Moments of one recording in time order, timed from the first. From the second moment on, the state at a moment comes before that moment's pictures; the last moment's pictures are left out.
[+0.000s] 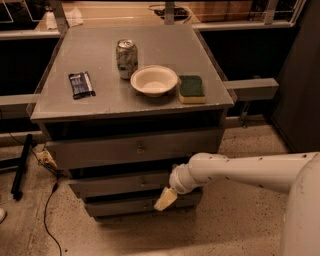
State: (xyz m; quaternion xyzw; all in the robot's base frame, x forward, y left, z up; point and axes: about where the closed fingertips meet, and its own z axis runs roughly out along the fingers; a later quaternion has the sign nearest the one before) arm 0.556 -0.027 0.484 -0.52 0.80 0.15 0.25
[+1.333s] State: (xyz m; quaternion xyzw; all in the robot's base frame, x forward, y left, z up) arm 0.592 -0.014 0.446 -0.53 0.80 0.16 0.24
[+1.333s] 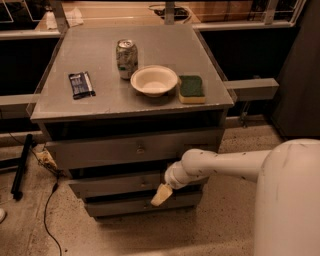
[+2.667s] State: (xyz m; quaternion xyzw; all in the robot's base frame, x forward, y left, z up) arm 0.556 -0.006 0.443 -0.55 0.79 0.18 0.20
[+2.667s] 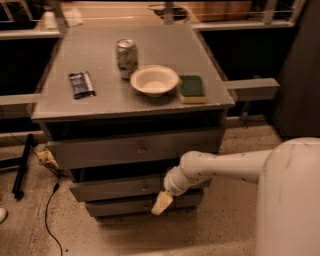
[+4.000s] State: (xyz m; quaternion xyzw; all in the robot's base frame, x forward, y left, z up) arm 0.459 -0.016 0.500 -0.56 0.79 0.22 0.16
